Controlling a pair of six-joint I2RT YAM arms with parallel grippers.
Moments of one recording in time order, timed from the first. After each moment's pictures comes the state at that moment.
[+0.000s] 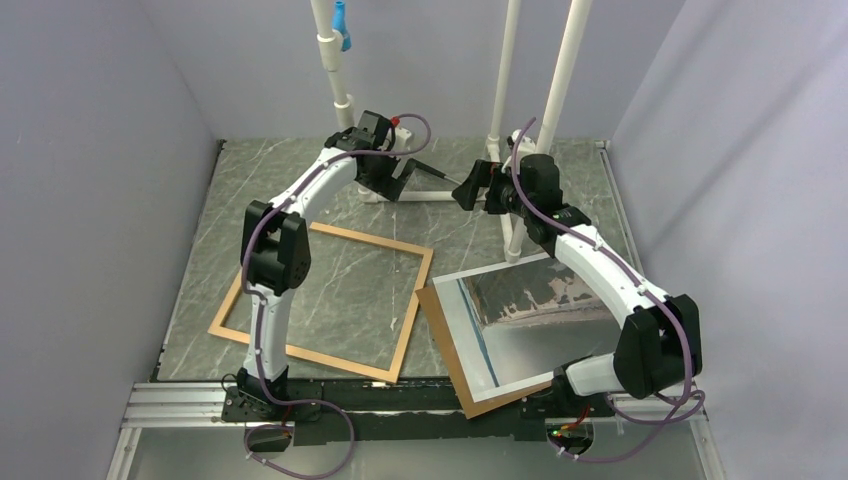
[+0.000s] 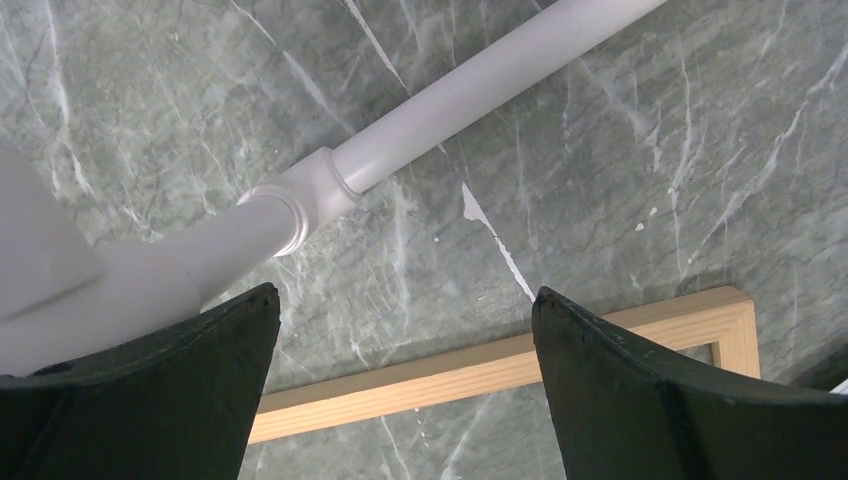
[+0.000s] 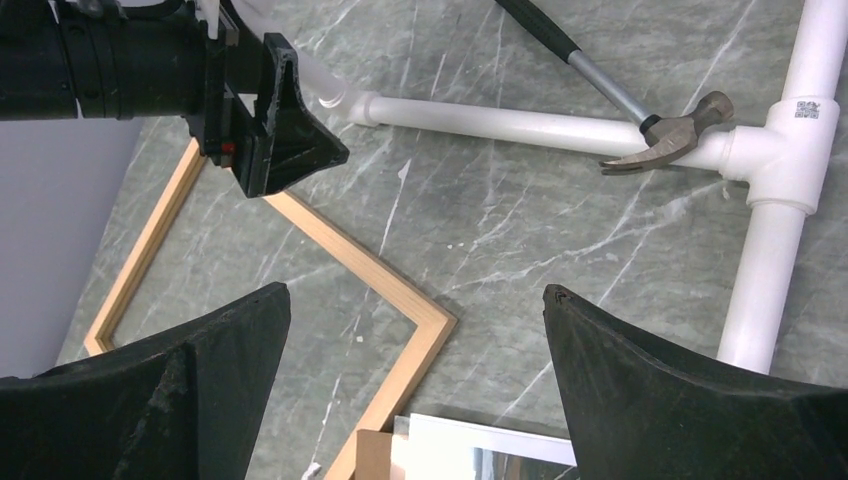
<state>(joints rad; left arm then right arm) -0.41 2.18 2.00 -0.79 0.03 0.14 0.34 1.38 1.05 -0.08 -0.22 0.43</state>
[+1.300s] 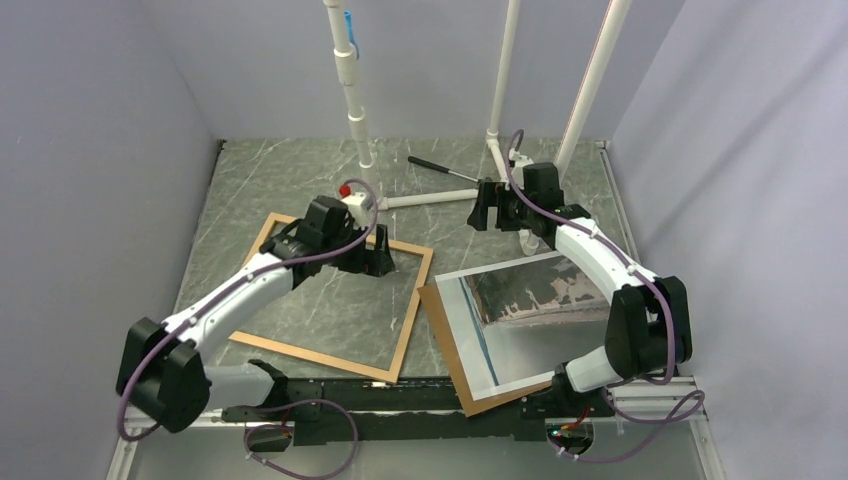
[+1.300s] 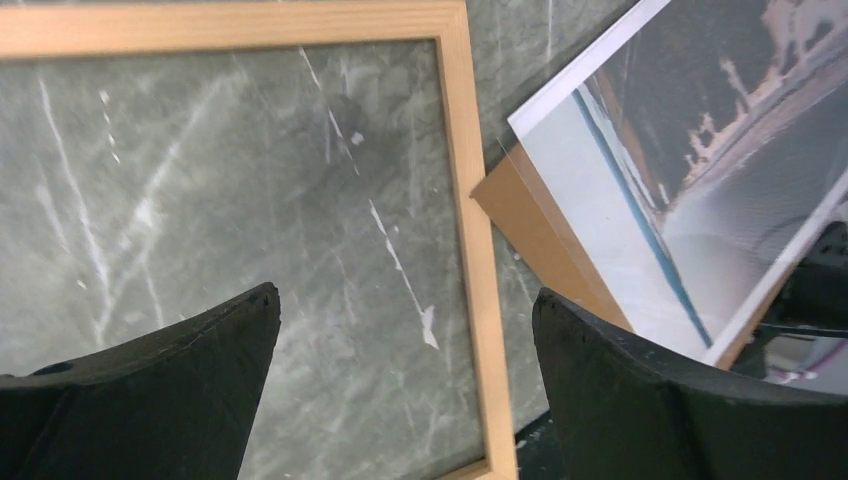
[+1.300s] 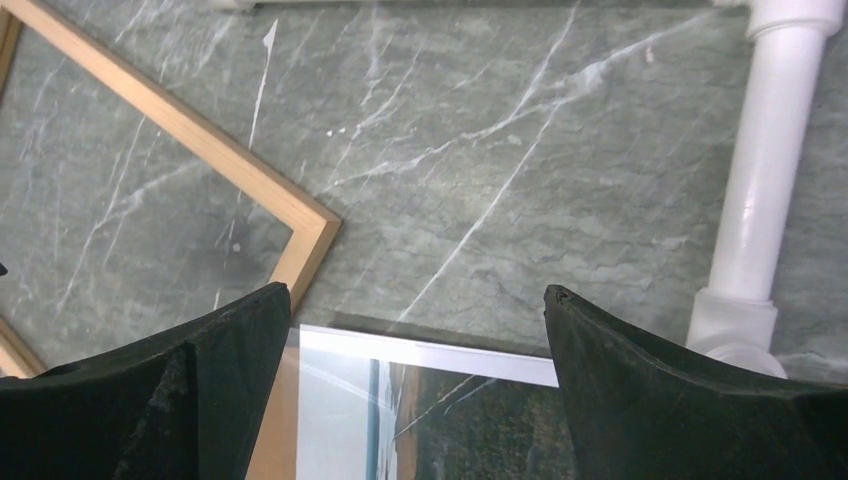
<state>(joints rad) -0.52 1.28 0.95 -0.44 0.21 -0.32 0.25 1.47 1.04 -0.27 -0.27 0.25</state>
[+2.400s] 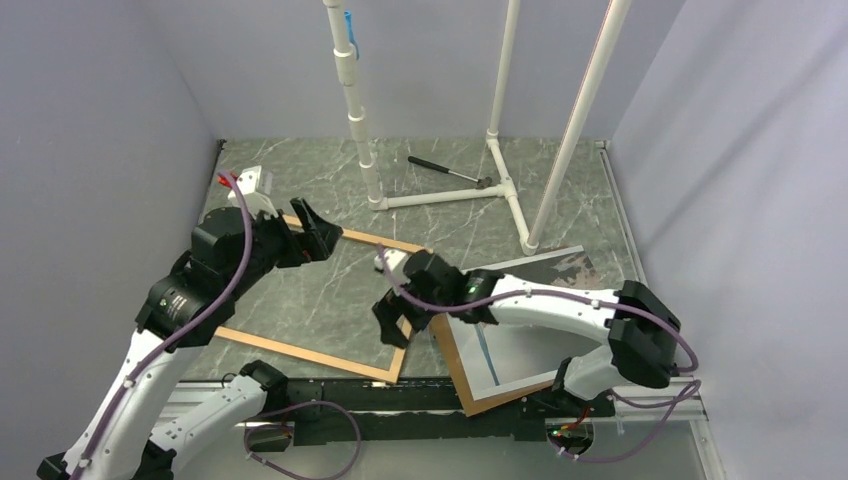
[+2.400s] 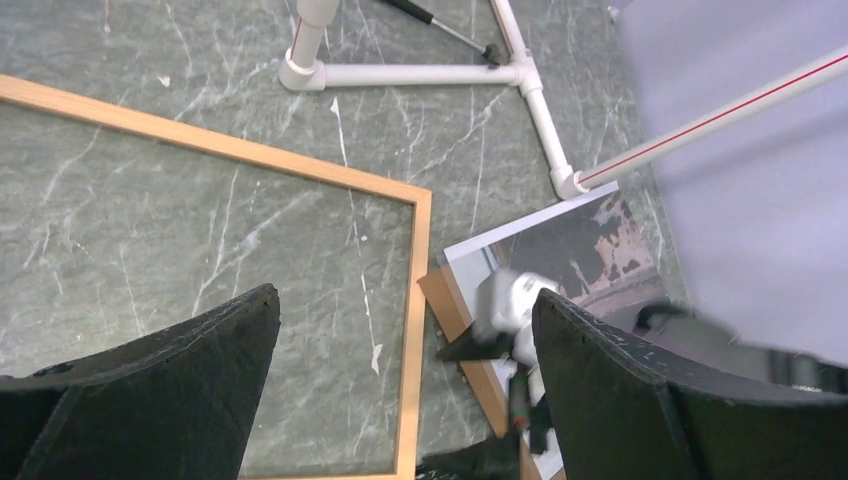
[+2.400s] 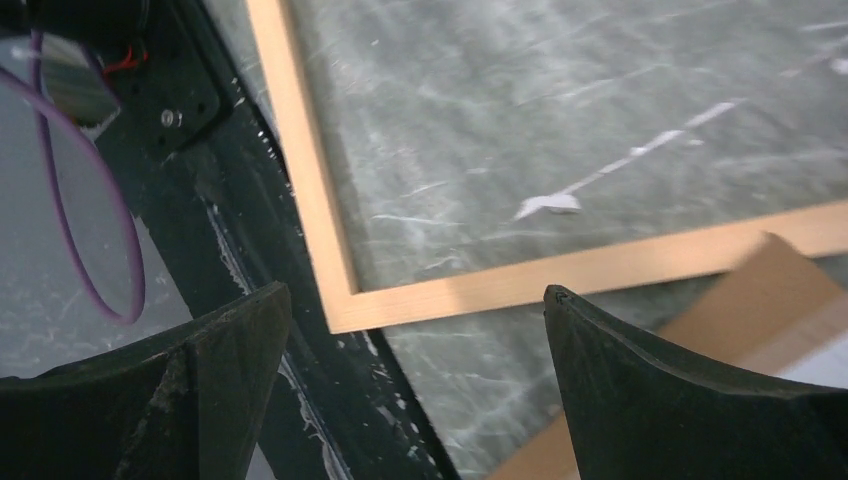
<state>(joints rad) -0.52 0.78 1.19 -0.78 -0.11 -0.59 1.06 1.44 0.95 -0.26 -0.21 0.25</state>
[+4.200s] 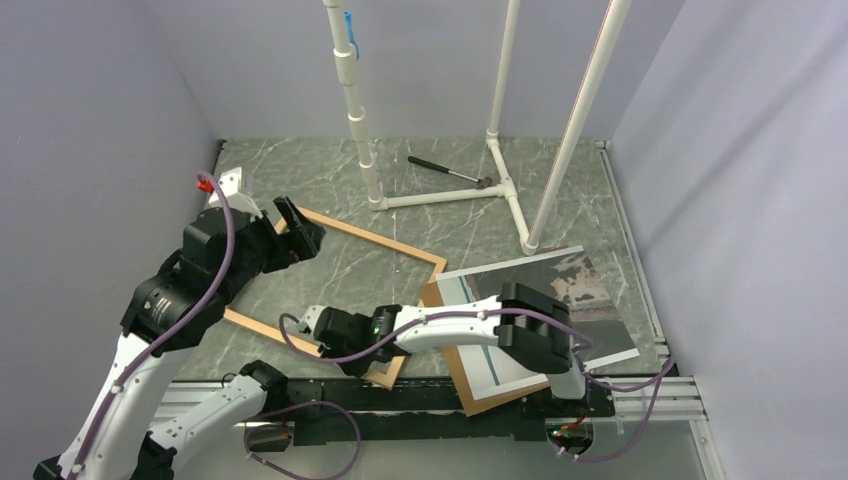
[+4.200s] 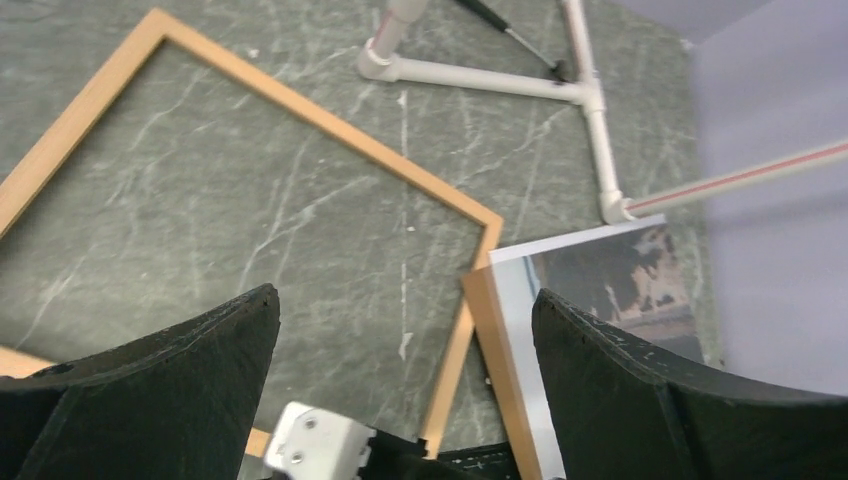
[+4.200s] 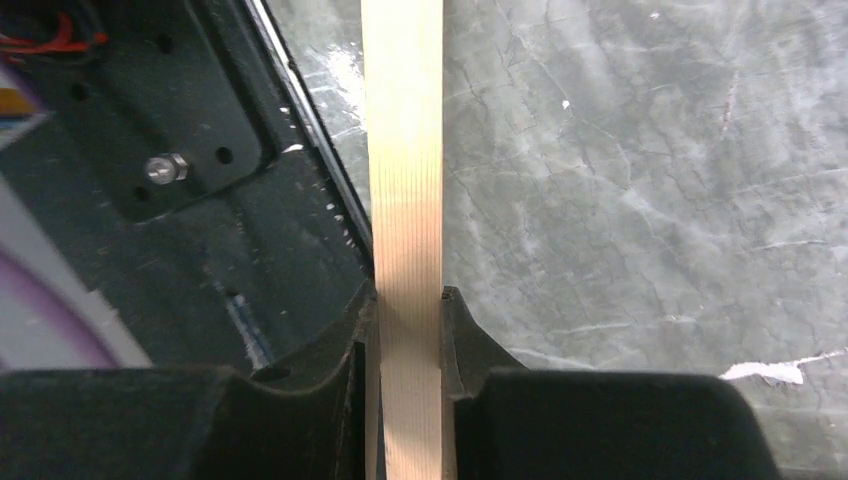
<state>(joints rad) -0.52 0.78 1.29 -0.93 -0.22 -0.65 1.41 2.00 1.41 -0.44 0.02 0.26</state>
